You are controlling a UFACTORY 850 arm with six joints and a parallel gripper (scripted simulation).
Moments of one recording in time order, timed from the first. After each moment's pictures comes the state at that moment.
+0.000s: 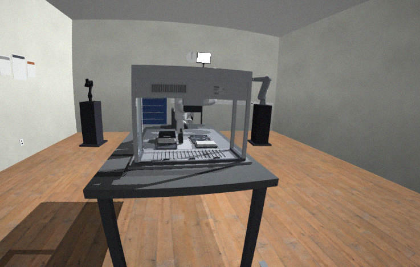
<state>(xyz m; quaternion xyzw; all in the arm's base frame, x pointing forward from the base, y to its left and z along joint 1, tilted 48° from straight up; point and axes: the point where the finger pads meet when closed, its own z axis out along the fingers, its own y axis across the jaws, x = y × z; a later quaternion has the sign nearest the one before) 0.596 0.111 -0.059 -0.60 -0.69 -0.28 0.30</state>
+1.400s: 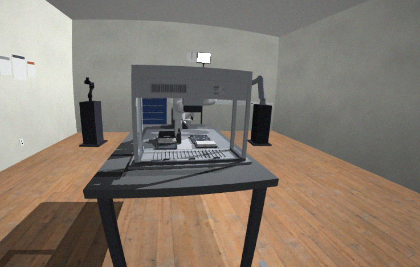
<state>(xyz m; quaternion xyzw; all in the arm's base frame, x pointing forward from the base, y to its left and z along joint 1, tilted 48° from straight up) 0.597 0.103 -0.069 -0.60 -0.69 -0.28 0.30</state>
